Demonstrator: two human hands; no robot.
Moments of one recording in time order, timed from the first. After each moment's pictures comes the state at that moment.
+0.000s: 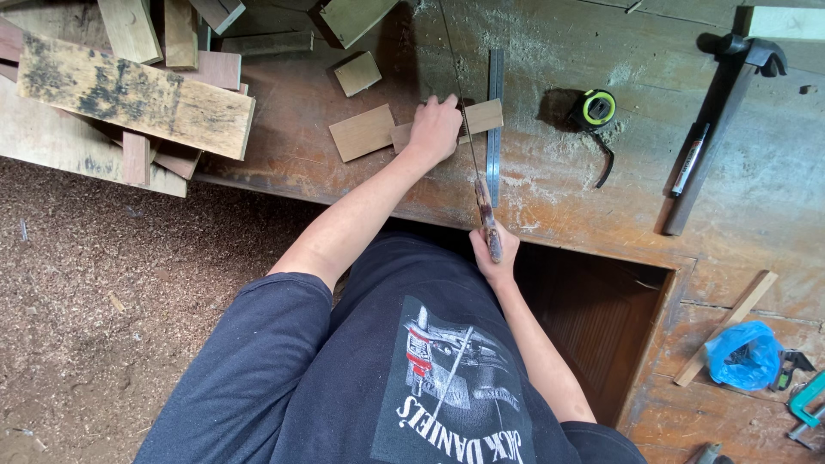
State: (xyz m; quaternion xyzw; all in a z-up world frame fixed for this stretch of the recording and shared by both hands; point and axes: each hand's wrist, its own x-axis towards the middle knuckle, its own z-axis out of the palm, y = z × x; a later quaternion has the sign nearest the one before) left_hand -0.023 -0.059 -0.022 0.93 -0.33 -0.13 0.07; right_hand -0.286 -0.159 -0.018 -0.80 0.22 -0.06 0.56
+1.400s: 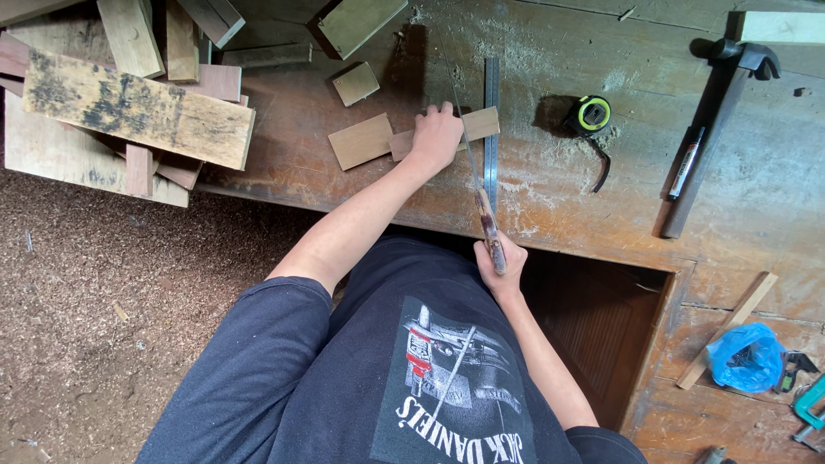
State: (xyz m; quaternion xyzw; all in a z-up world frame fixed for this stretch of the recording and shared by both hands) left_hand -0.025 -0.068 -0.021 0.94 -0.31 -0.13 0.04; right_hand -0.287 -0.166 0.016 -0.83 0.18 -0.12 0.51
